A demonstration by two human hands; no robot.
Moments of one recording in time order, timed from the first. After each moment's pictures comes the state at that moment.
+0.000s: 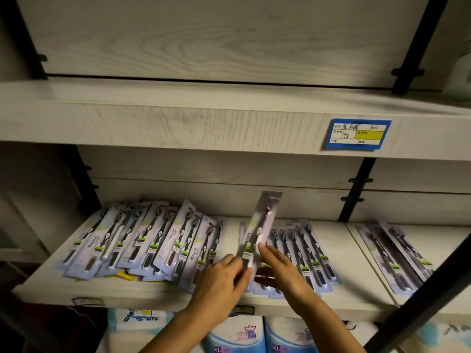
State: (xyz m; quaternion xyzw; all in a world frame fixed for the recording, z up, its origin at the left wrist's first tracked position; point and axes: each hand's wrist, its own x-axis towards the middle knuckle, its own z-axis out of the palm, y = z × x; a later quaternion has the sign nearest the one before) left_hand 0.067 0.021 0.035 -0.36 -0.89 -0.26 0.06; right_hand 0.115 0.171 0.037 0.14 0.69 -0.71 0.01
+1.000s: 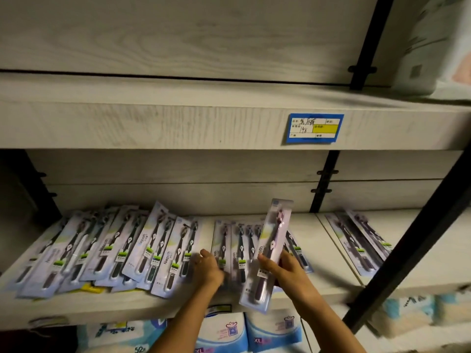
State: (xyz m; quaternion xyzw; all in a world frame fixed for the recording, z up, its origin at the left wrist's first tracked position) left_hand -0.002 0.099 -0.063 -0.06 -0.95 -0.27 -0.12; right_hand 0.152 0.206 0.036 0.21 0.67 -0.71 -0.07
